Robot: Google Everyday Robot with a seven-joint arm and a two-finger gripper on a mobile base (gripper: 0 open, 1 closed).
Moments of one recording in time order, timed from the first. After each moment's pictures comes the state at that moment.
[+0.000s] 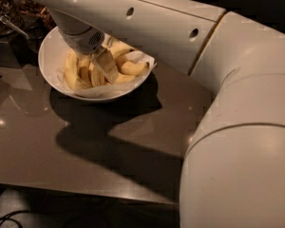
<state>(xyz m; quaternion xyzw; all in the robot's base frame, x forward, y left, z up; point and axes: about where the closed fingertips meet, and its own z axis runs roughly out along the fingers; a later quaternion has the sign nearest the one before) 0.612 0.109 0.899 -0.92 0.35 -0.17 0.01</state>
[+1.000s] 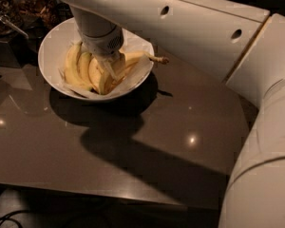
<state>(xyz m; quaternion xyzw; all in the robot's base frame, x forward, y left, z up) 0.597 0.076 0.896 -0.91 0.38 -0.15 0.03</state>
